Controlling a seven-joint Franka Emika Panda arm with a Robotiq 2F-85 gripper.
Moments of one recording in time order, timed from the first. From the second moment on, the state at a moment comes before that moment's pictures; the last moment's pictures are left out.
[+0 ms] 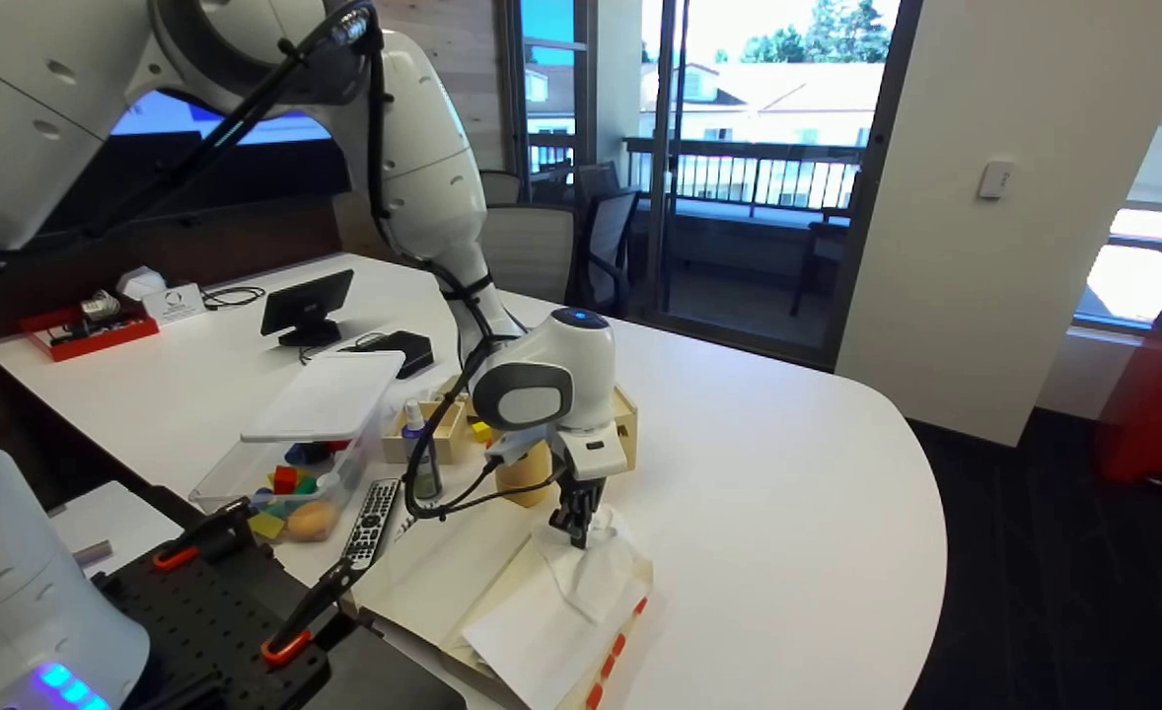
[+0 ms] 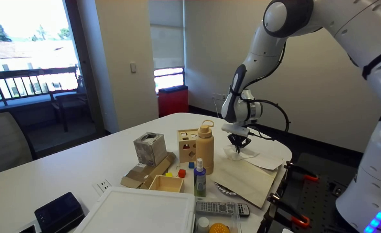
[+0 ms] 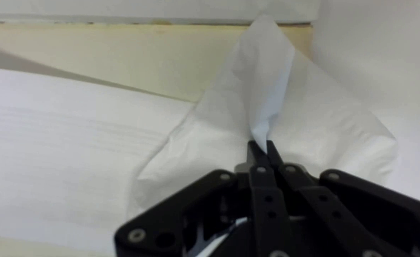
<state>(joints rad) -0.28 0.77 -0.18 -2.11 0.35 2.86 0.78</state>
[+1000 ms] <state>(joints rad) -0.09 0.32 -0.37 -2.38 0.22 2.77 0.78</state>
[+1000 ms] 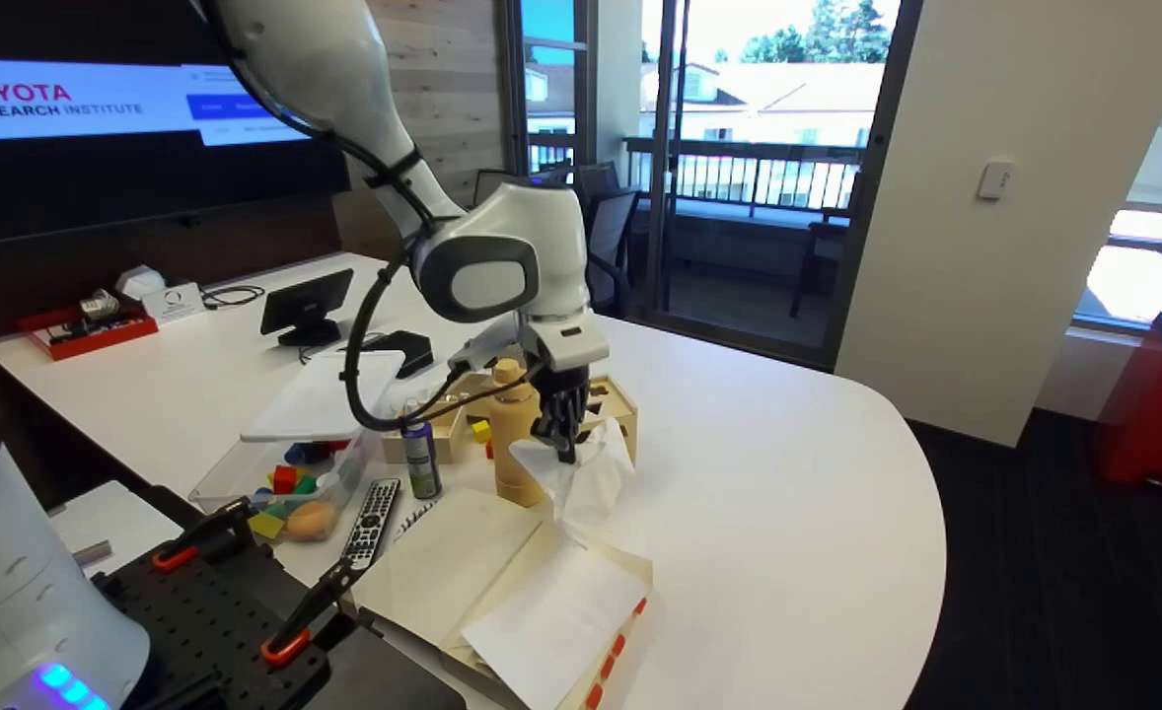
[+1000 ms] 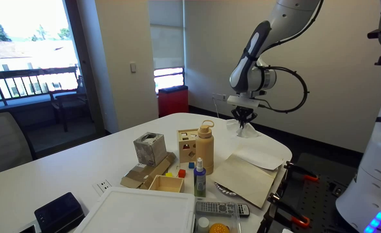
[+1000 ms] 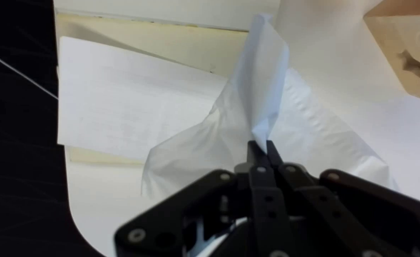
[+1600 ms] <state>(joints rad) 0.08 0.07 -0.24 -2.32 -0.33 2.78 1.05</state>
